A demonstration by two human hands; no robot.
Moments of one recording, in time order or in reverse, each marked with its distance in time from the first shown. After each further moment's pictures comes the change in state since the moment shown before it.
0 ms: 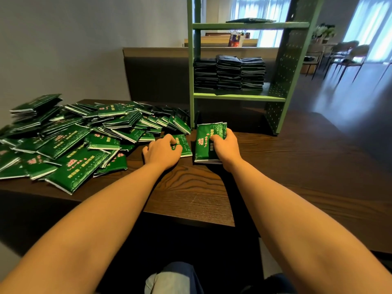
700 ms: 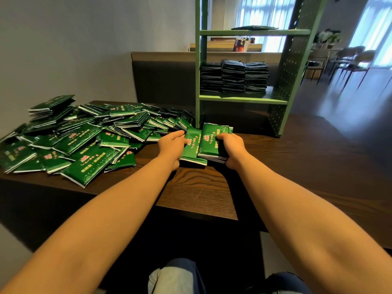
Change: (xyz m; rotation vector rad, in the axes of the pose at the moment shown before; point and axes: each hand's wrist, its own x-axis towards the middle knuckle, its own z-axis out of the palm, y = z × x) left_hand -0.014 0.032 -0.007 -1.147 0.047 -0.314; right_hand -0.009 -0.020 -0.009 0.294 -0.029 0.329
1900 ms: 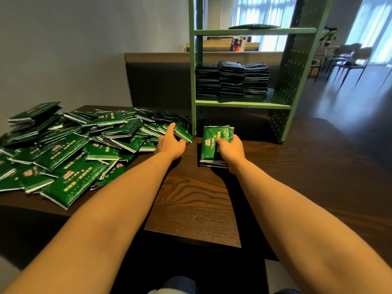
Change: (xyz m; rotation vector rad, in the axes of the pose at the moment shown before) left_hand 0.070 0.002 0.013 0.860 -0.047 0.199; right_hand 0.052 0.008 0.001 -0.294 0.109 -0.251
